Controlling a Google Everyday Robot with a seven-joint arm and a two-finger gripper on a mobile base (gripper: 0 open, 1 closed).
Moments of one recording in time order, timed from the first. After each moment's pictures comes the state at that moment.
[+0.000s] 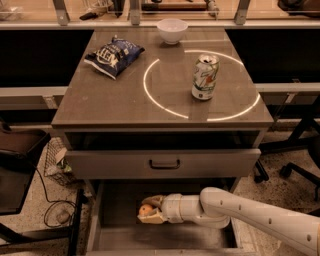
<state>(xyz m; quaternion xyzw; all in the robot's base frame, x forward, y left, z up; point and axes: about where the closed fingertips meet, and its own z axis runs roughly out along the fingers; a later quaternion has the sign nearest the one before) 0.476 0.042 0.452 -0.49 0.67 0.37 0.41</state>
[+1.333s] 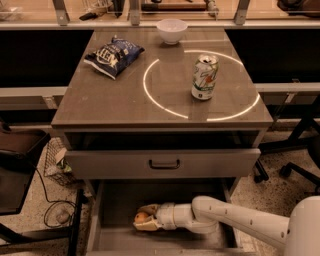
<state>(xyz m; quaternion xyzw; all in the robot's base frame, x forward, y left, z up) 0.475 0.060 0.367 -0.46 0.69 0.41 0.38</state>
